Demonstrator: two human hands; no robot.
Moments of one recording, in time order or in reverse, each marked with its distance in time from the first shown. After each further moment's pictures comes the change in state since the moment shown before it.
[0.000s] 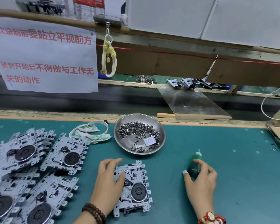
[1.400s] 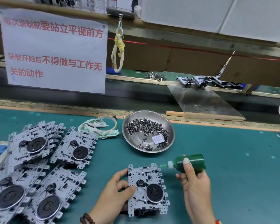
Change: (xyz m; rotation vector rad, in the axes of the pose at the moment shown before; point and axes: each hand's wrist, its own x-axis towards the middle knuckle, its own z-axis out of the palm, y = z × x) left_hand -0.022 -0.017 0.004 -0.794 -0.272 -0.365; right_hand -0.027 -0.040 0.016 1.067 -0.250 0.136
